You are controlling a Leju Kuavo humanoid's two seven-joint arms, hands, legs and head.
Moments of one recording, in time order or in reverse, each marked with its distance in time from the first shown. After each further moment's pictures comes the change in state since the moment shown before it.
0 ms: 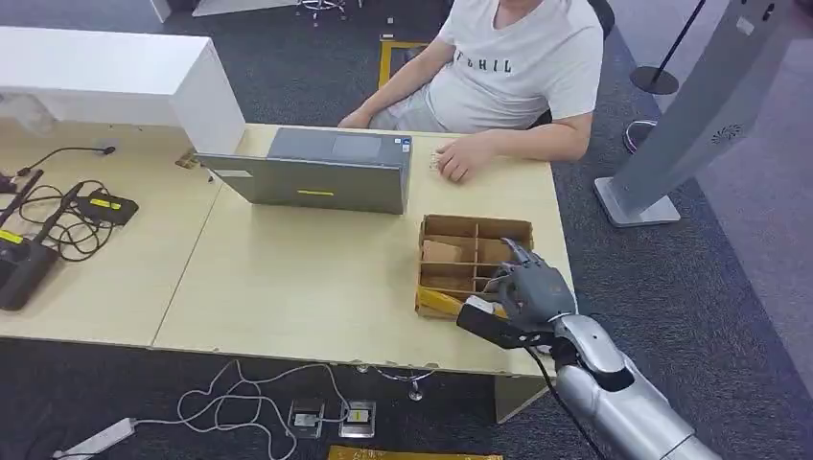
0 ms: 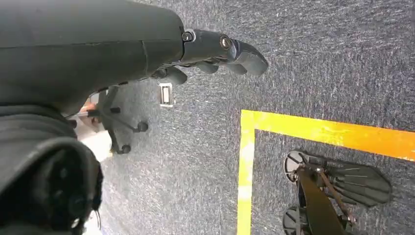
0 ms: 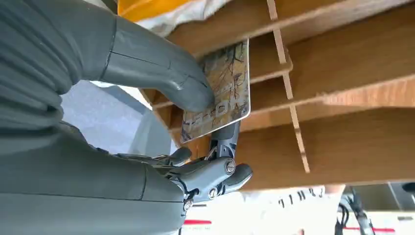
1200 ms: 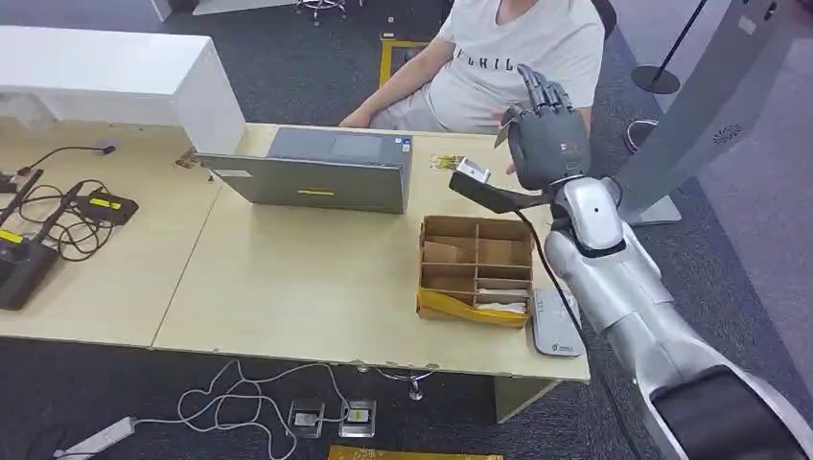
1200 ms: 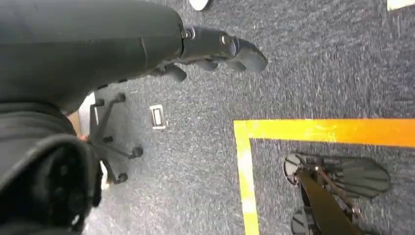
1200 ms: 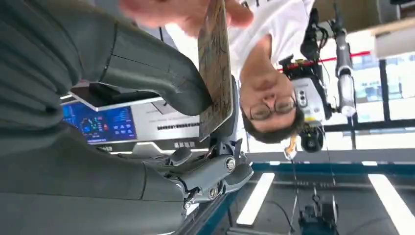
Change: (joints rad) left arm -0.005 0.026 -0.037 0.002 -0.108 -0.073 -0.049; right arm -0.482 0.262 -0.148 0.470 0.343 -0.294 -0.146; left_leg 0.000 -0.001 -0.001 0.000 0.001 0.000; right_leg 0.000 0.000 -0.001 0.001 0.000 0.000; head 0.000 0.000
